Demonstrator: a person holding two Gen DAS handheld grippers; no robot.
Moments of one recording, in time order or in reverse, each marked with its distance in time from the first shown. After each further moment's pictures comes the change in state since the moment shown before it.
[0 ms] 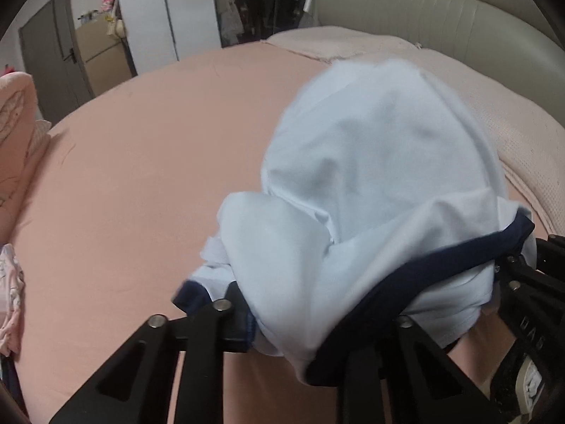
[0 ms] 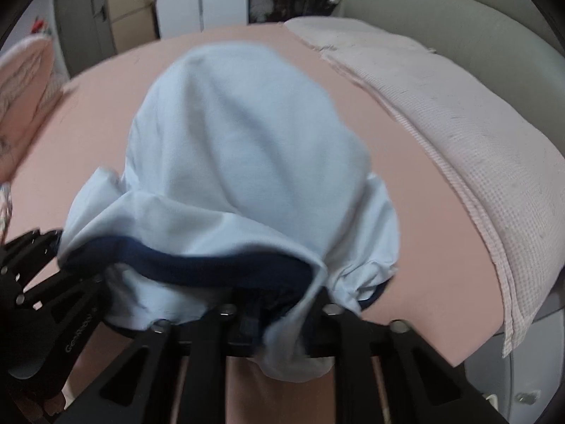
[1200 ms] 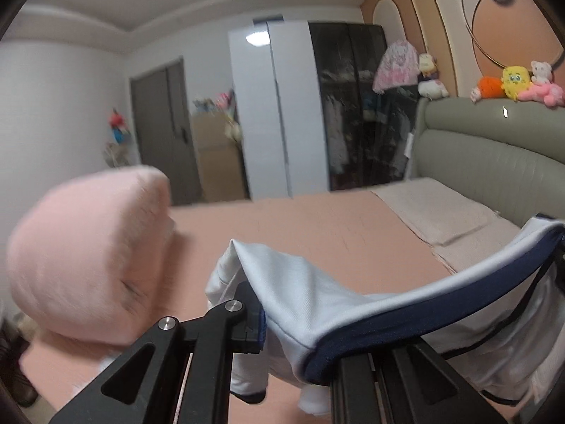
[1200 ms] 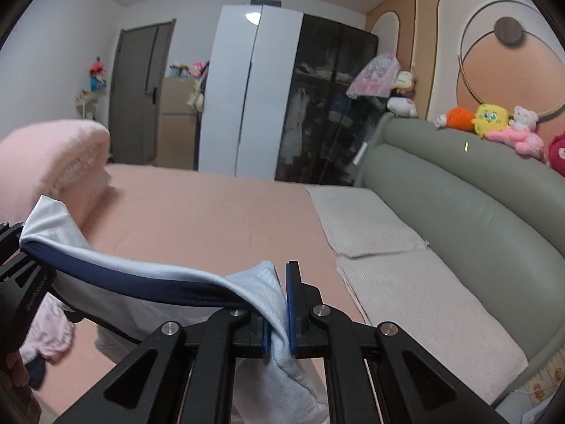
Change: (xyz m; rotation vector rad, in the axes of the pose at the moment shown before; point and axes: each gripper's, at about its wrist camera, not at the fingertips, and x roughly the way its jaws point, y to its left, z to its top) left arm -0.256 0.133 0.151 -0.118 -0.479 0.417; right arm -0.244 0.095 0.186 -0.204 -0.534 0.010
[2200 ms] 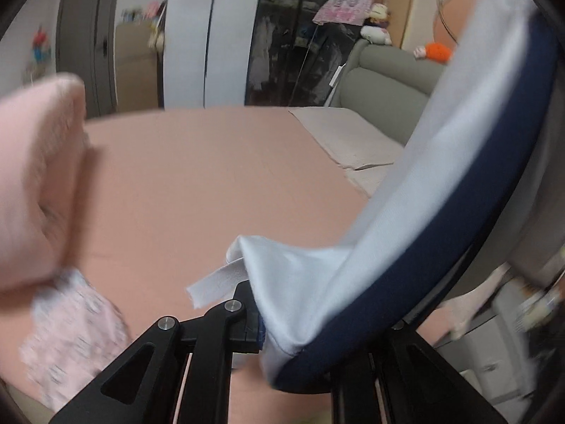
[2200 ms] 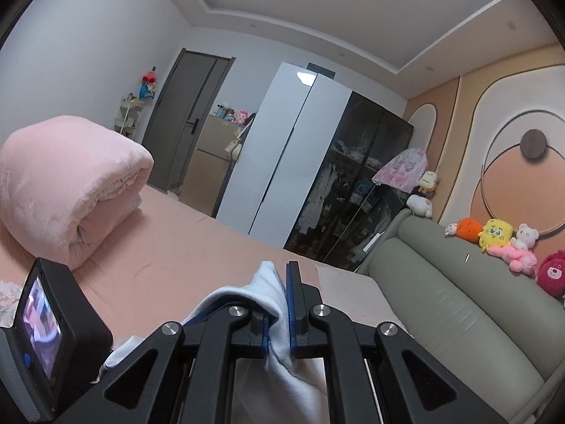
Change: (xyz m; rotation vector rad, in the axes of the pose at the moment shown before) left arm 0.043 -0.003 -0.067 -0.122 0.442 -0.500; right arm -0.092 0.095 0.058 -0.248 -0.219 0.006
